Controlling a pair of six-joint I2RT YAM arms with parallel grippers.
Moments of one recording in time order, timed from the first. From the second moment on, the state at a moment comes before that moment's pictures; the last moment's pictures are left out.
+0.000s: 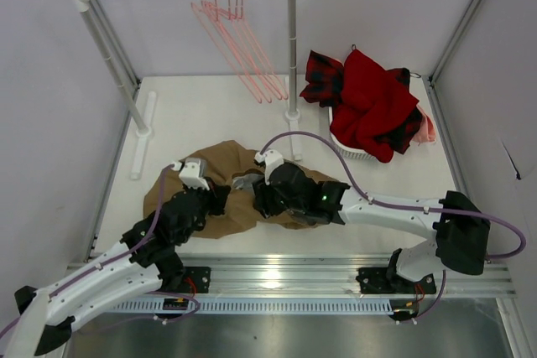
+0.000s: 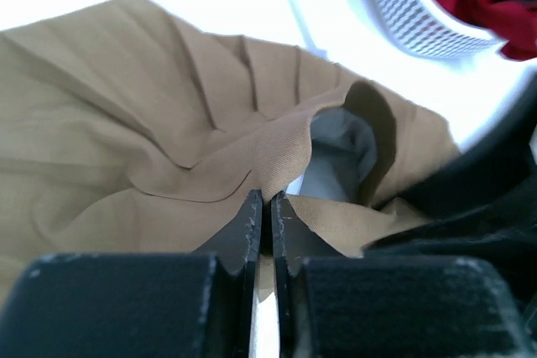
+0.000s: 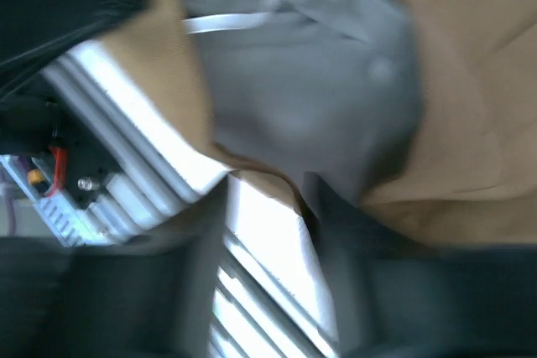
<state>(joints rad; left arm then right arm) -0.92 0.49 0.47 -0.31 -0.48 -0.55 1.13 1.44 1.00 -0.18 0.12 0.45</state>
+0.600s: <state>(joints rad) -0.92 0.62 0.74 -0.49 -0.50 -0.58 1.22 1.47 0.96 -0.13 0.14 0.46</state>
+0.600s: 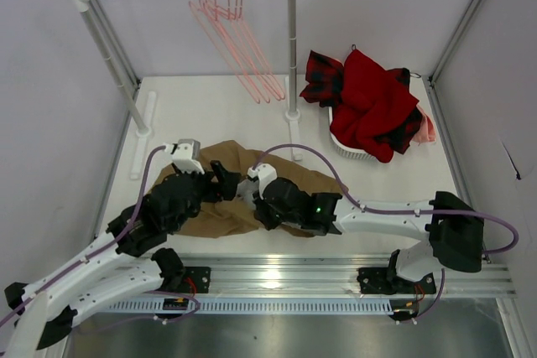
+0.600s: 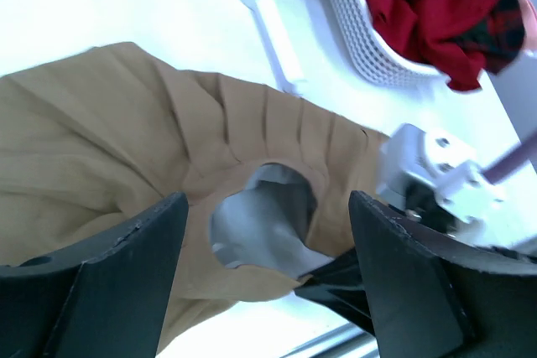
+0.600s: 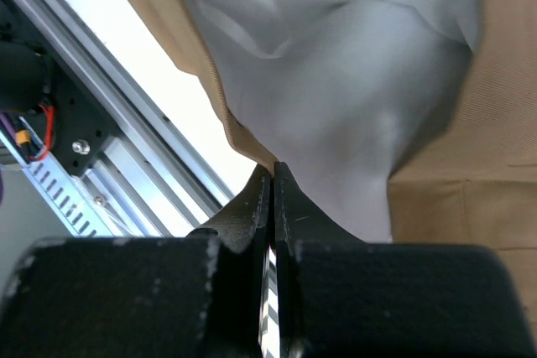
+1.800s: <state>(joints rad) -0.91 0.54 0.53 -0.57 -0.44 -0.74 1.06 1.30 0.83 -0.14 -0.05 0.55</state>
